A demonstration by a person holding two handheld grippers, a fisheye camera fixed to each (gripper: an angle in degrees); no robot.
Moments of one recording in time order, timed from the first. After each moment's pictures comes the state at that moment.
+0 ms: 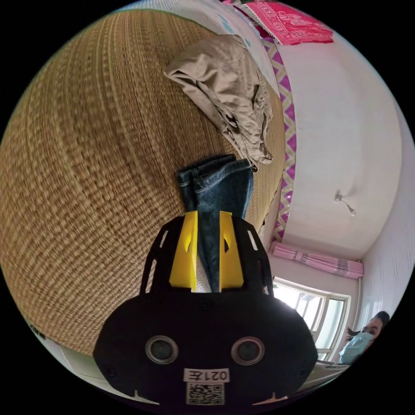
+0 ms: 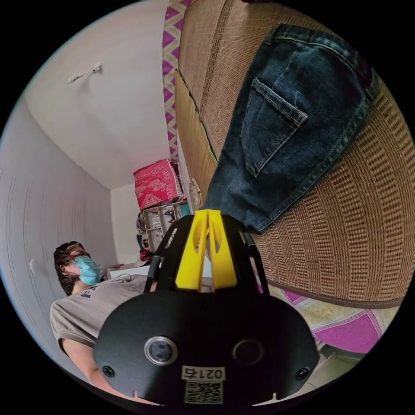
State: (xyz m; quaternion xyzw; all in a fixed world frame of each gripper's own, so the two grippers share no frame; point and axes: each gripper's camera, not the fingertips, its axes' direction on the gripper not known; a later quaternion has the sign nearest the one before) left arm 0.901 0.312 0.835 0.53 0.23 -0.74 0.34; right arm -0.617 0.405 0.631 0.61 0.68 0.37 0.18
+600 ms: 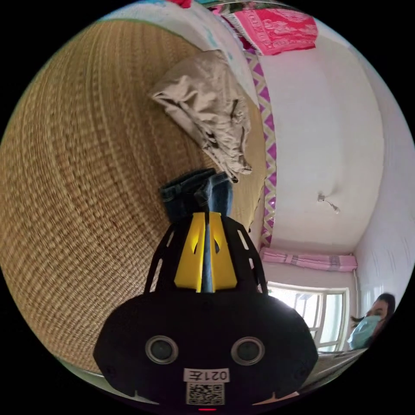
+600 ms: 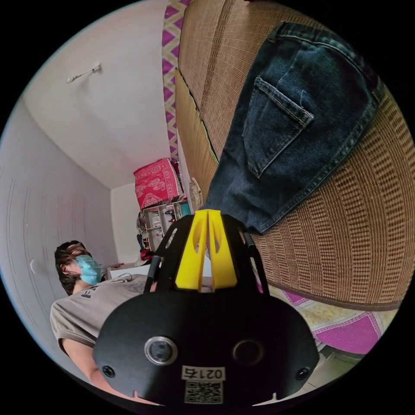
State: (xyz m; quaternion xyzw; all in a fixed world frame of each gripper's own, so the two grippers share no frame) left arm 0.932 0.360 0.778 0.60 0.18 -0.71 0.34; right arm -0.630 0.369 0.636 0.60 0.68 0.37 0.18
